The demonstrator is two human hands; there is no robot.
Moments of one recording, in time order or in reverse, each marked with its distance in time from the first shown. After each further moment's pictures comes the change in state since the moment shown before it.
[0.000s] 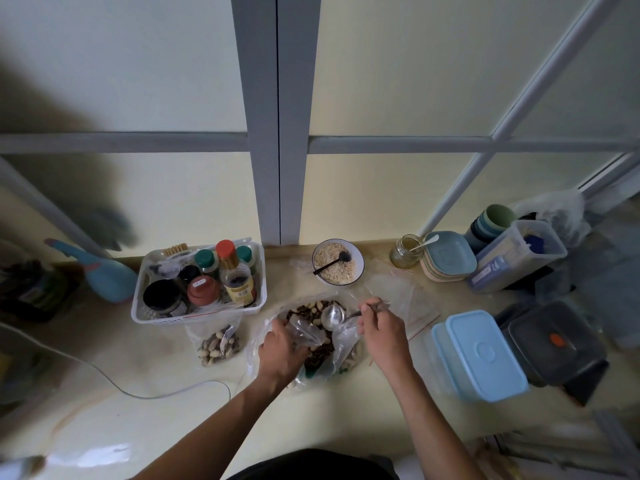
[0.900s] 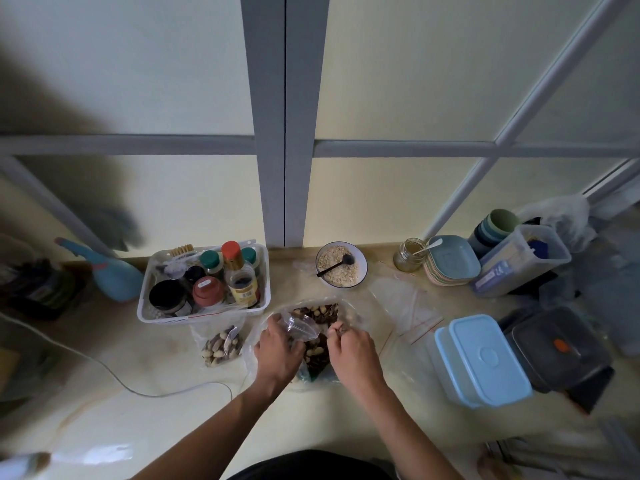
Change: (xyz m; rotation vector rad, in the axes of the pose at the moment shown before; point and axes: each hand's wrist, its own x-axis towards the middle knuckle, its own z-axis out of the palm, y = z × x) left_hand -0.003 -0.002 -0.008 -0.066 0.138 0.011; right_hand -0.029 -0.018 0.045 -0.450 -0.137 -0.227
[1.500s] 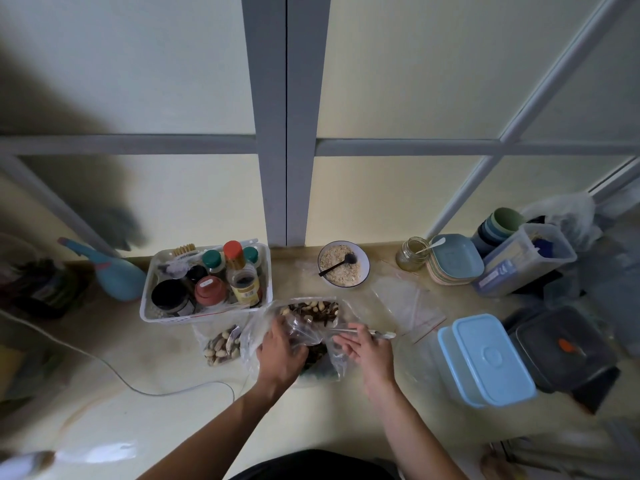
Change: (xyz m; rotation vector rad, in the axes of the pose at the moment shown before) left_hand -0.001 -0.008 0.002 -0.038 -0.058 -0.003; right_hand 0.001 0.016 0.004 1.353 0.114 0.674
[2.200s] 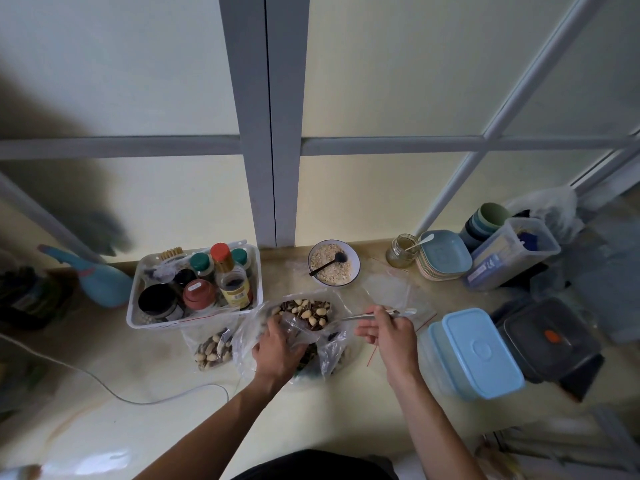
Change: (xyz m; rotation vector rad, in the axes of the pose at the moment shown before) left_hand 0.004 0.016 0.003 0.032 -0.086 -0.061; right_hand -0.012 -0.055 -0.025 -0.305 0.060 -0.212
